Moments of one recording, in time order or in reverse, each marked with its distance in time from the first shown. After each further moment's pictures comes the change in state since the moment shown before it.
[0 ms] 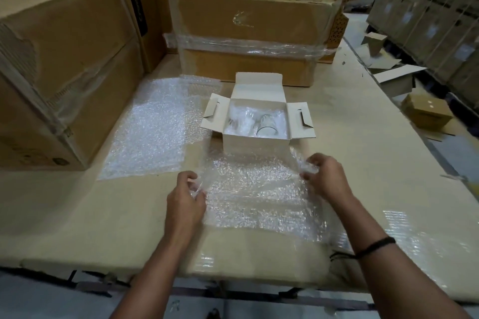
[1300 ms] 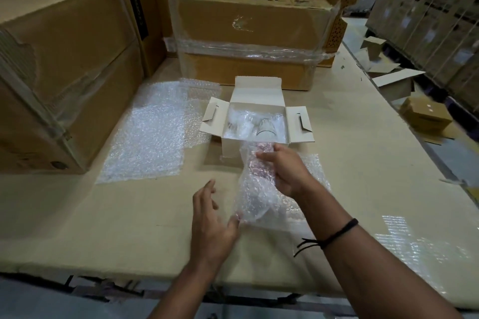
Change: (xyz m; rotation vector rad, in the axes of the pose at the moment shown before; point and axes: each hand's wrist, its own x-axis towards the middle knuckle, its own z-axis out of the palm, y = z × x) left_hand -0.048 0.008 0.036 -0.139 0.045 0.254; right_hand -0.010 -0.094 0.026 1.098 -0.448 0.199
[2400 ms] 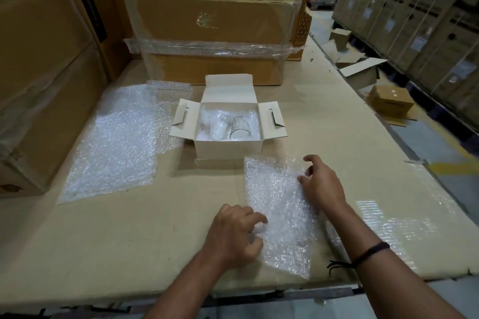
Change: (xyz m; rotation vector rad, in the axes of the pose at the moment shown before) left_hand 0.005 0.023 0.047 0.246 -0.572 0.532; right_hand -0.033 0.023 -0.134 -1.182 0.579 -0.163
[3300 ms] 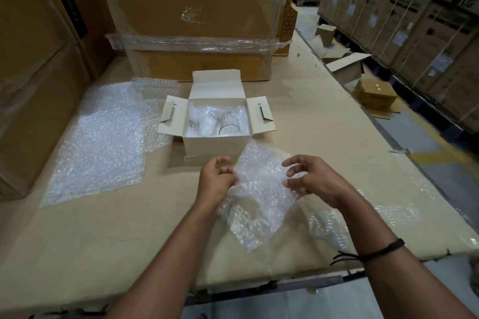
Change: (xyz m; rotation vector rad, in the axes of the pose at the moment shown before) left_hand 0.072 -0.018 -0.019 -0.963 0.232 -0.833; right_hand -0.022 -0.018 -0.047 0.629 -0.476 0.105
